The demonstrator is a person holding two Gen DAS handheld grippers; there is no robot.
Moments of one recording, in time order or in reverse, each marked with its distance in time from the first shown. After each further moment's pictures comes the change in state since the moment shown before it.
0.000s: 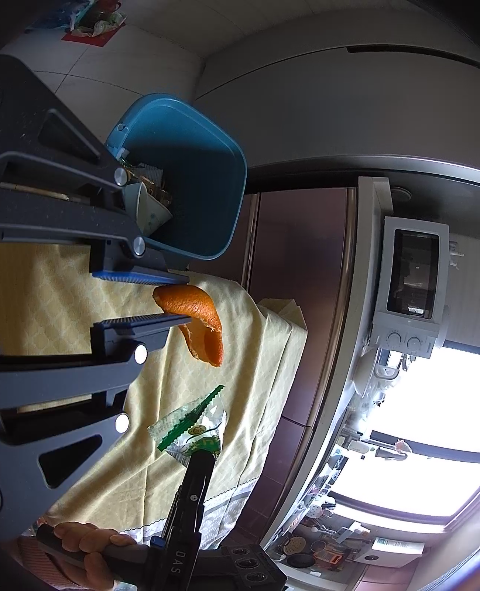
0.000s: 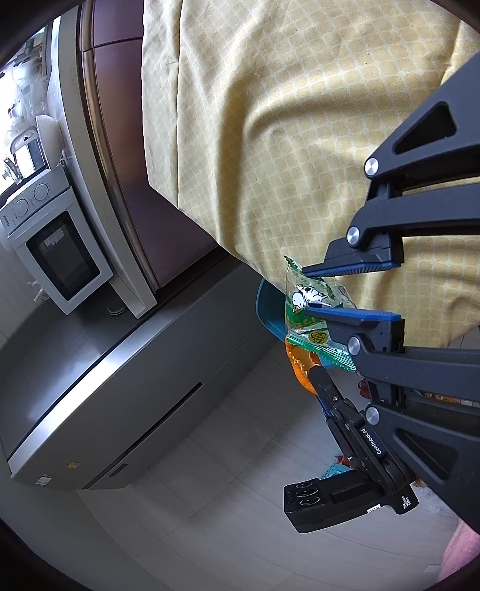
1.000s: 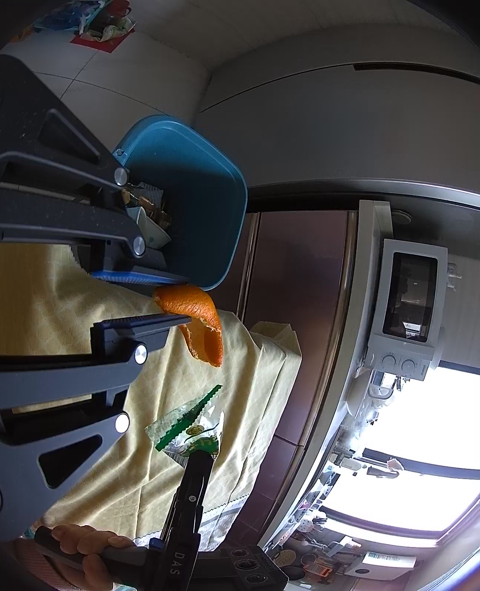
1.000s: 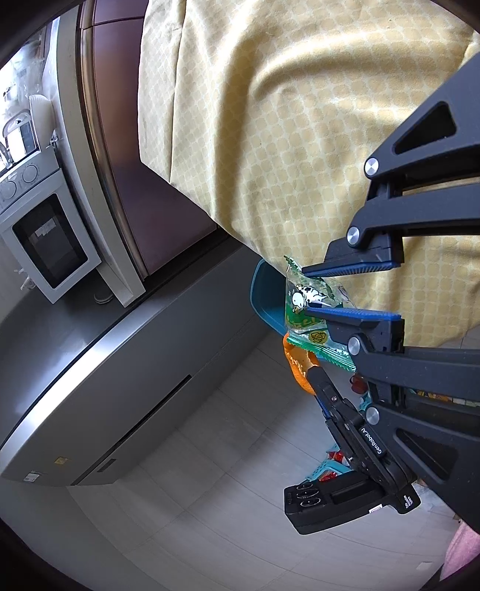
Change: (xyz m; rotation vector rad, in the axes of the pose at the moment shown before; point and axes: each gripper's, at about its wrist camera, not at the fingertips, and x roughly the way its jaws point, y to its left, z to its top) left arm -0.004 0.027 0.001 -0.035 -0.011 0.053; right arm 0.027 0.009 0.008 -0.023 0.045 0.036
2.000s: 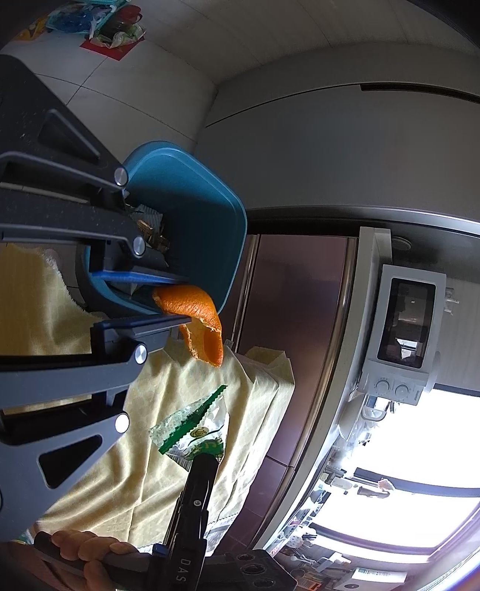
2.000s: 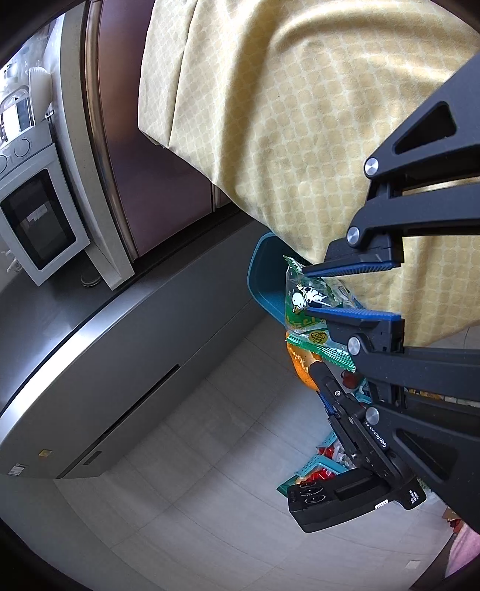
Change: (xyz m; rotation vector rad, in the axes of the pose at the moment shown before) left arm -0.003 0.027 -0.001 -0.044 -0.012 0.064; right arm 0.029 0.017 0.013 -0.035 0.048 0.034
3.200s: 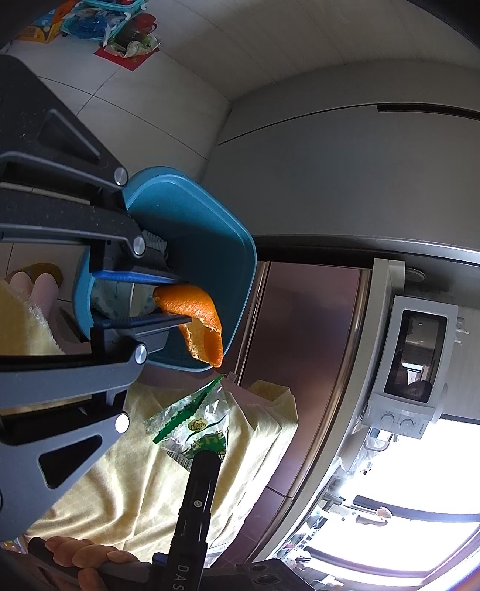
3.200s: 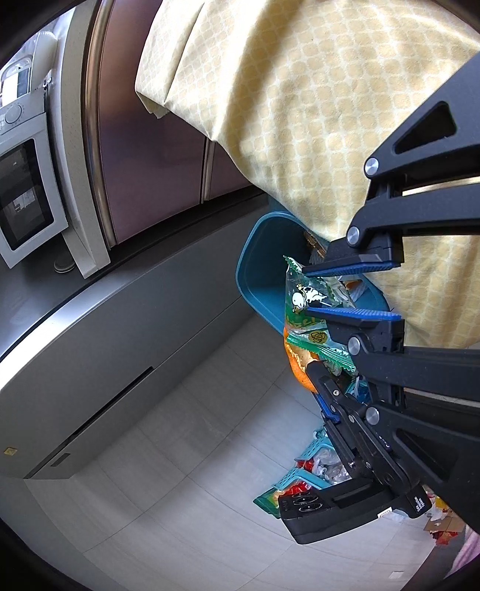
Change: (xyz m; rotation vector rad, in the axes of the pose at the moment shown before) left arm 0.029 0.035 0.001 -0.047 0.033 0.082; right arm 0.054 0.027 0.012 -0.067 0.090 -0.031
